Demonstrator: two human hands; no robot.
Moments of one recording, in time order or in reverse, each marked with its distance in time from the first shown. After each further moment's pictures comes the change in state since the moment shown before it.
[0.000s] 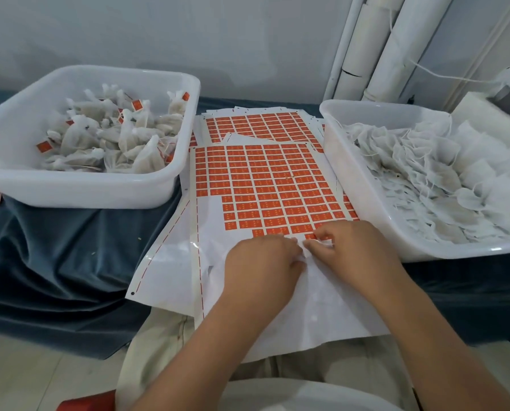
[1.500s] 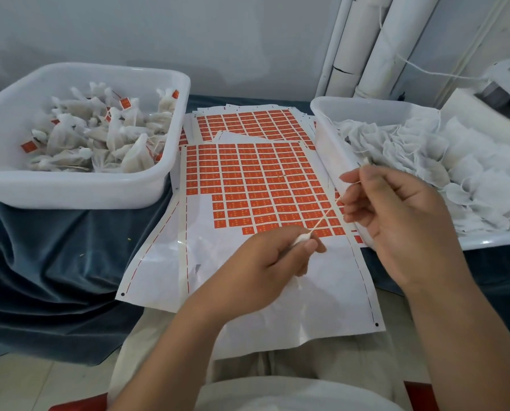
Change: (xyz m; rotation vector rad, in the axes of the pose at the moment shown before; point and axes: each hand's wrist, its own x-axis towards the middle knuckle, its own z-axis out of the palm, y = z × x) left_hand -0.019 -0.005 -0.031 -0.880 -0.148 0.312; right_hand -0.031 -0.010 -0.073 1.215 0.283 -0.007
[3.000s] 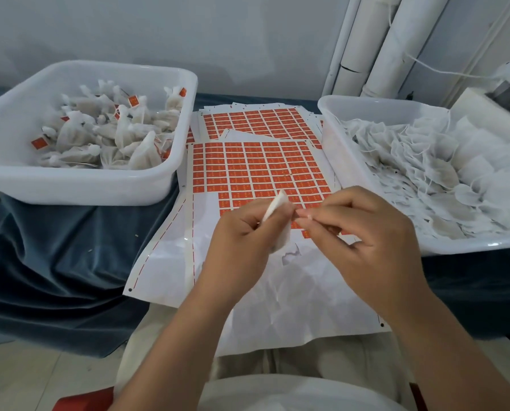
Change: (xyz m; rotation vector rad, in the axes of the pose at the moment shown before) left_hand -0.002 0.014 -0.011 -0.252 0.461 -0.101; right_hand -0.020 0.010 0.027 -0.710 -0.101 -0.654
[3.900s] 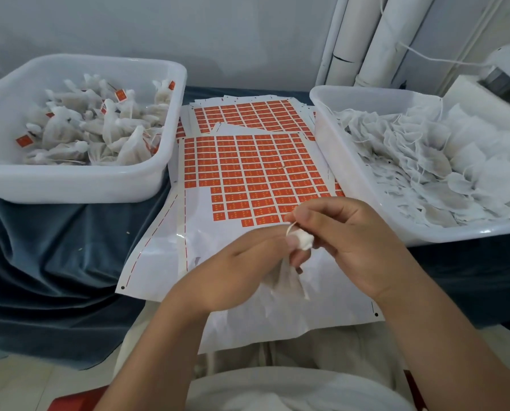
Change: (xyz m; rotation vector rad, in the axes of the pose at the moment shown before) left_hand -0.006 -0.001 -0.015 -0.057 -0.600 -0.083; right_hand 0.002 0.010 0.003 0.817 -0.334 0.636
